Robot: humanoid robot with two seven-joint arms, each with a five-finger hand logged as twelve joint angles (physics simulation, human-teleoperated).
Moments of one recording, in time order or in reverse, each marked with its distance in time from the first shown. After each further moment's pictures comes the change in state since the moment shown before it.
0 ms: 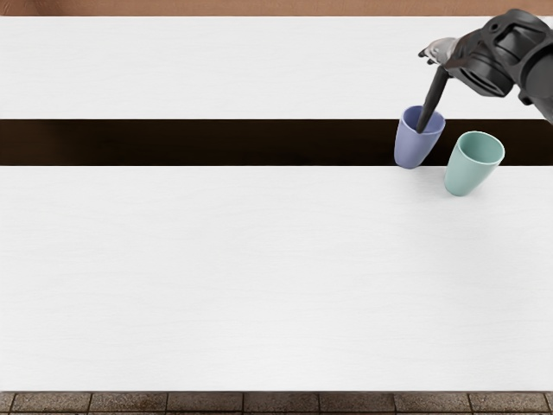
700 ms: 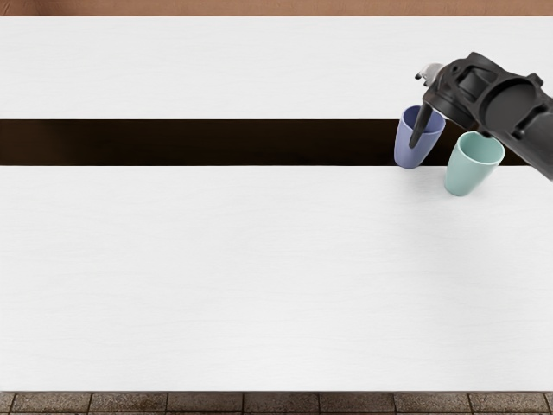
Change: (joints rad) left arm 0.000 0.000 0.000 0.000 0.000 0.000 0.000; right arm -0.064 0.100 -0.083 -0.075 0.007 -0.141 0.000
